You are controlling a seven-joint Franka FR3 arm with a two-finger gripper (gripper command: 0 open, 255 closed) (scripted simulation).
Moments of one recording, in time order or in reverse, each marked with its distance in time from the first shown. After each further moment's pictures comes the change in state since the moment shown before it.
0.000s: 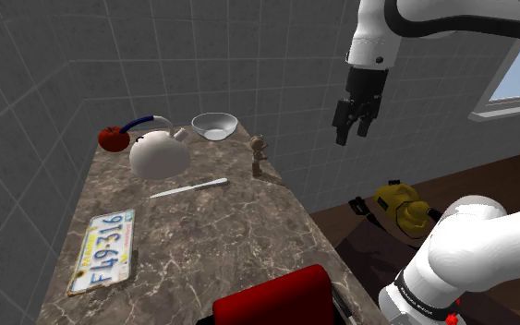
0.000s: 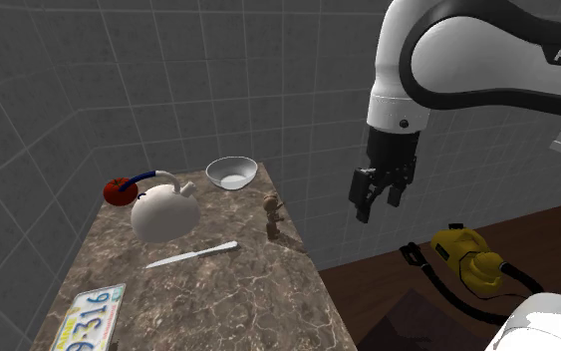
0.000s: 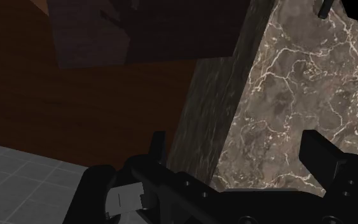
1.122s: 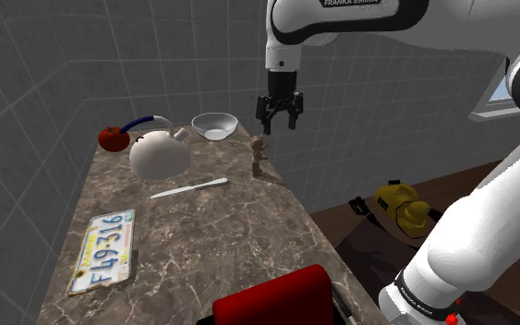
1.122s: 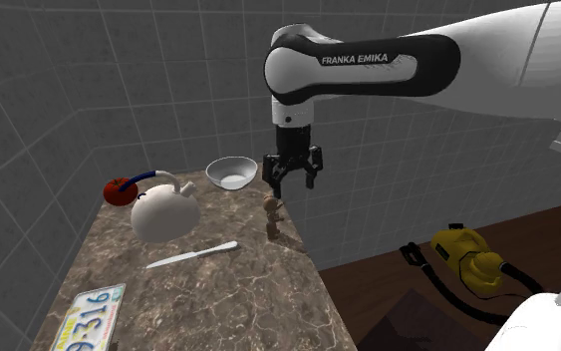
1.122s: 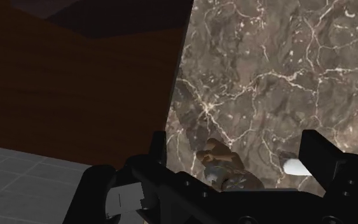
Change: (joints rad) arm -0.006 0.632 0.076 0.441 0.009 0.127 0.128
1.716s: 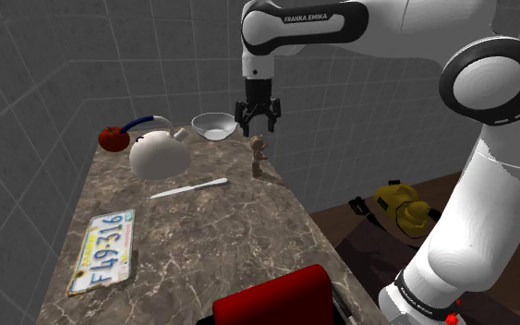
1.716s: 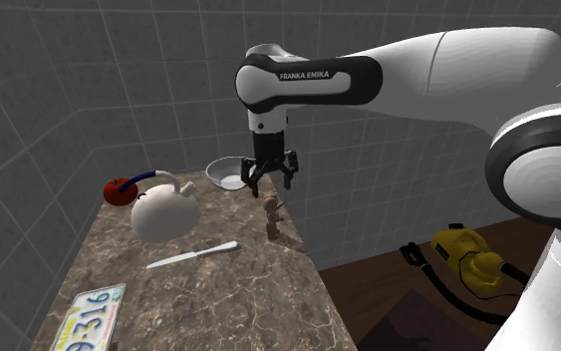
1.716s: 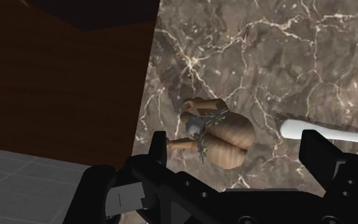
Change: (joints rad) arm 0.012 0.252 0.013 0.220 -0.018 0.004 0.051
